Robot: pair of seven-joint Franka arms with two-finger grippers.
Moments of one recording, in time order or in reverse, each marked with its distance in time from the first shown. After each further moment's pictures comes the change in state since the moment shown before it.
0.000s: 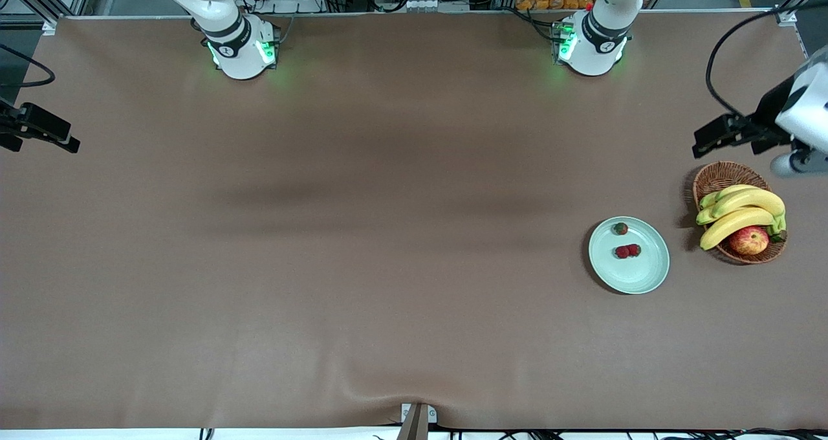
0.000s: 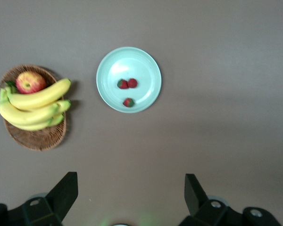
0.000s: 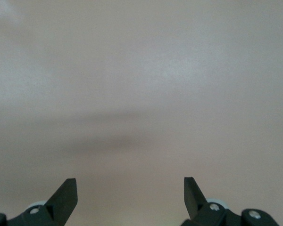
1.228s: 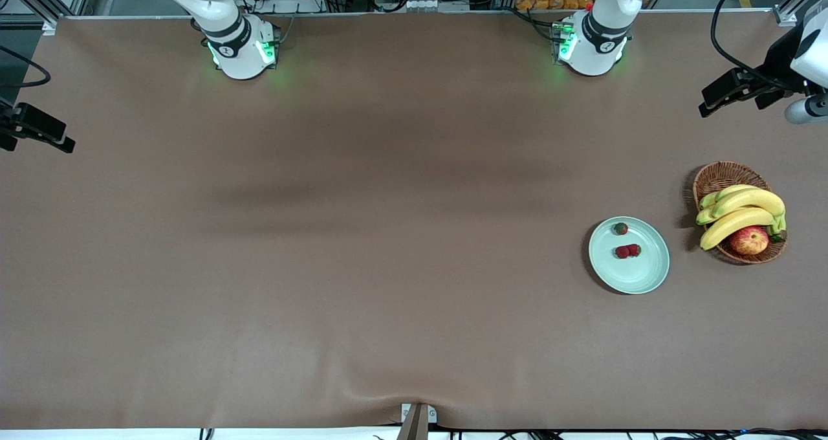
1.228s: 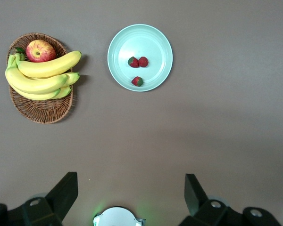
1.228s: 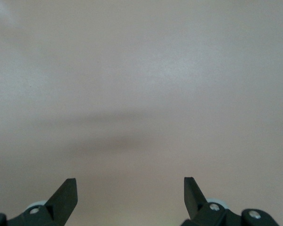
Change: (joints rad) left arm -0.699 -0.211 0.749 -0.220 -0.028 0.030 -0.021; right arm -0.002 0.000 -0.006 0.002 -0.008 0.000 0.000
